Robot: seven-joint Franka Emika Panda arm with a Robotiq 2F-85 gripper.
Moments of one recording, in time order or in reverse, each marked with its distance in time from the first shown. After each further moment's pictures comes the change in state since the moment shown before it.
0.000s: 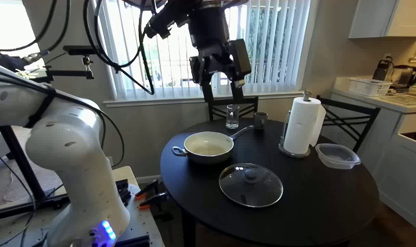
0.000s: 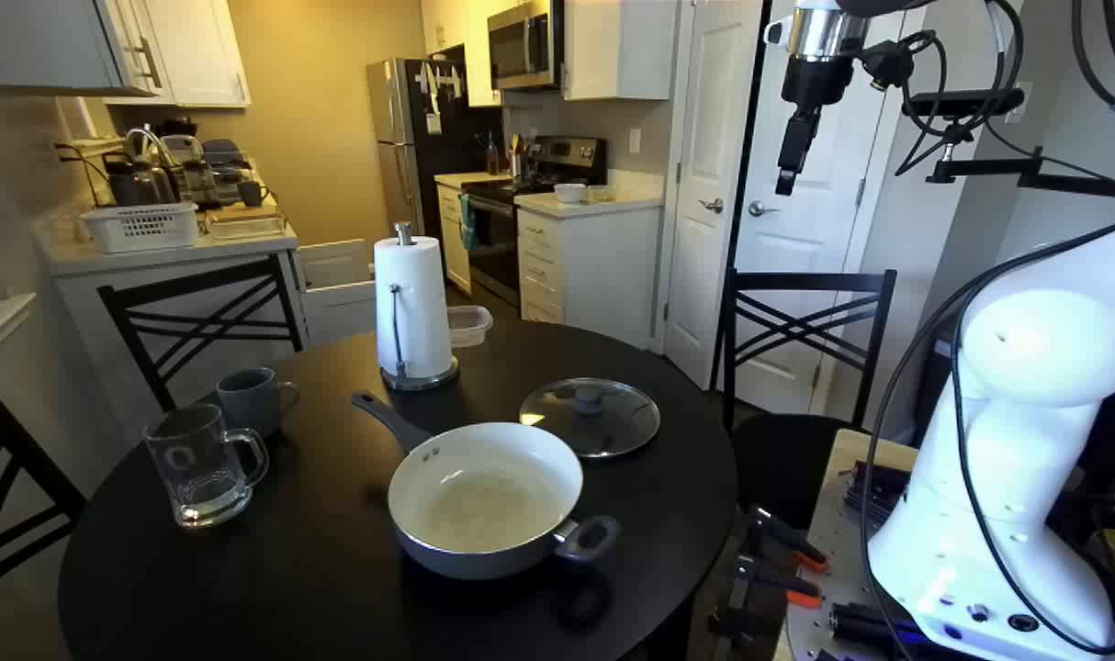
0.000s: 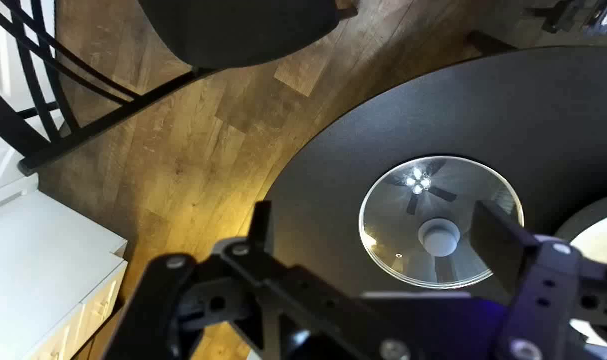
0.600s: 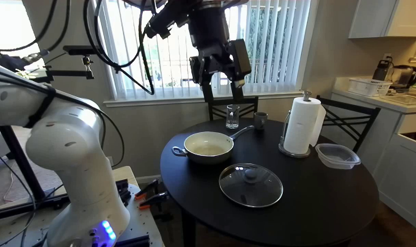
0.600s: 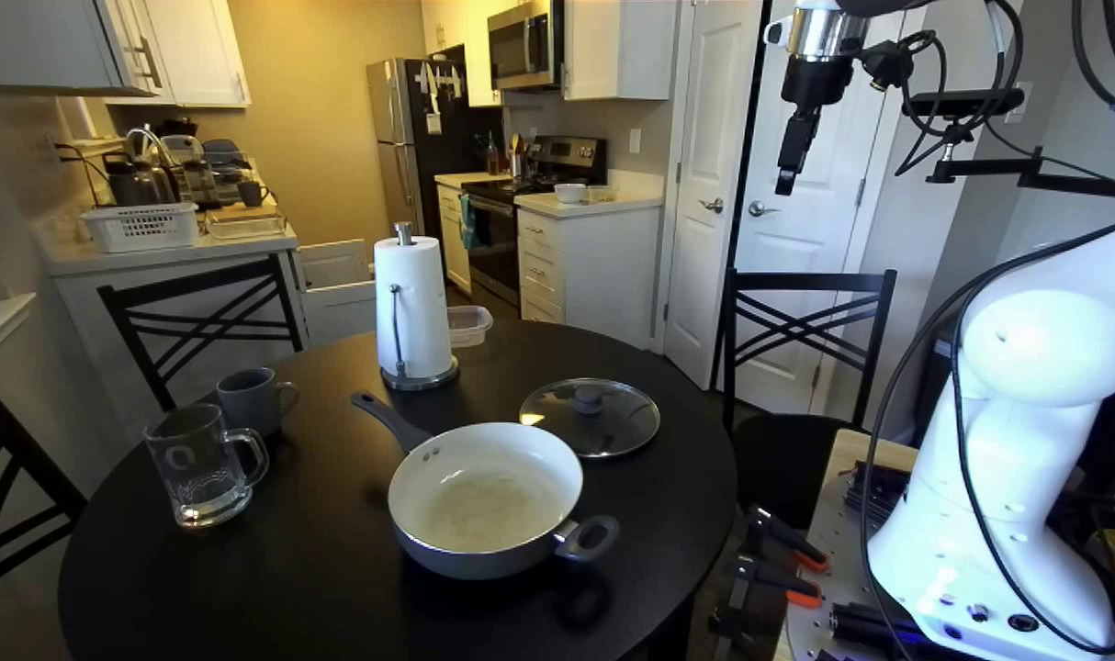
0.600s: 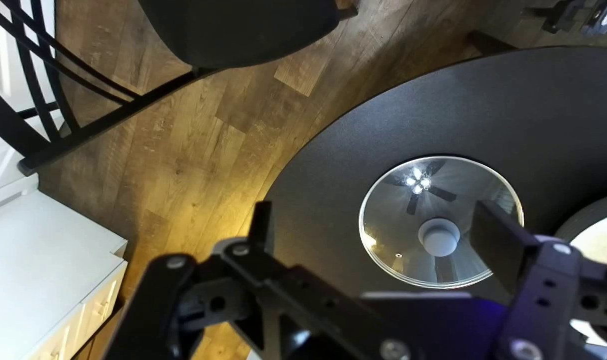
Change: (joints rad) arm 0.002 0.000 -0.001 0.000 0.000 0.000 0.002
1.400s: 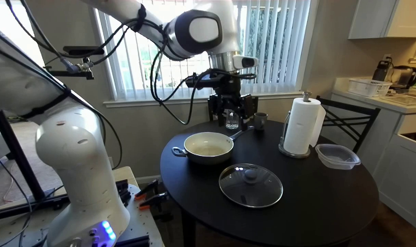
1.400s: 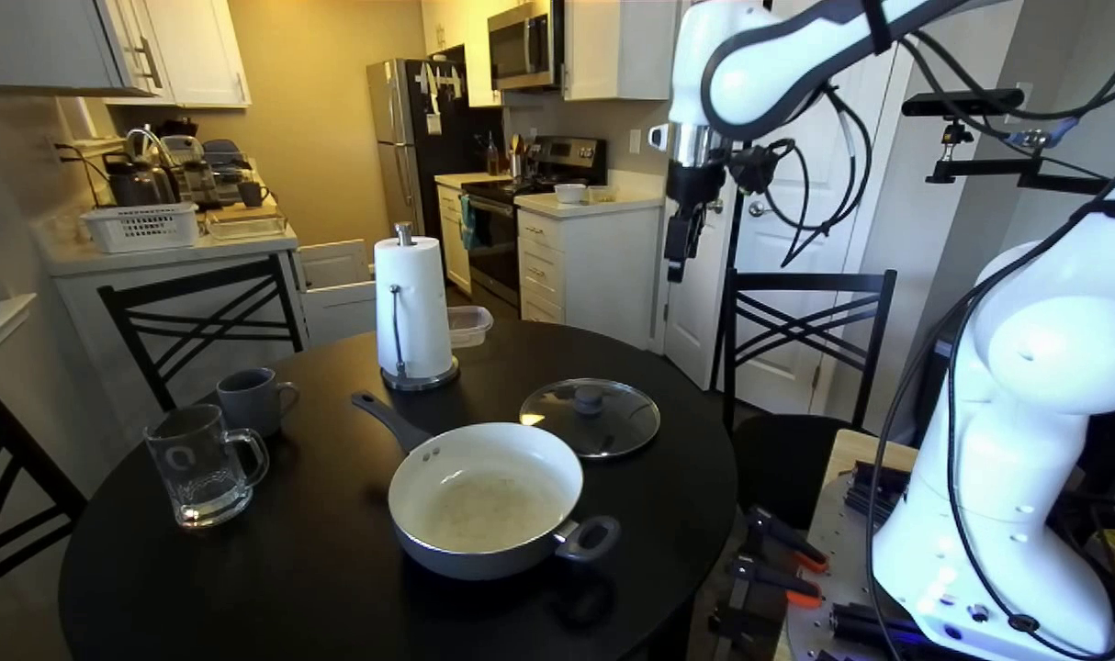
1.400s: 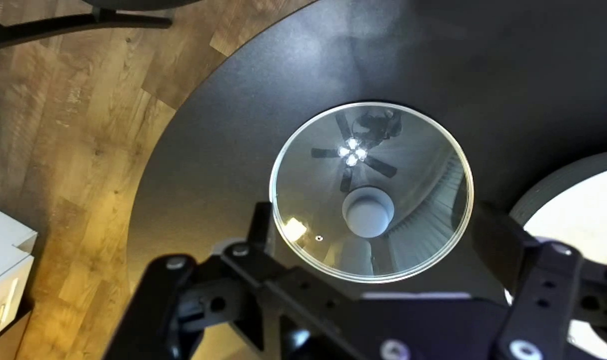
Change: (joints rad) arm 0.151 0.359 0.073 -0.088 0.106 0.359 0.178
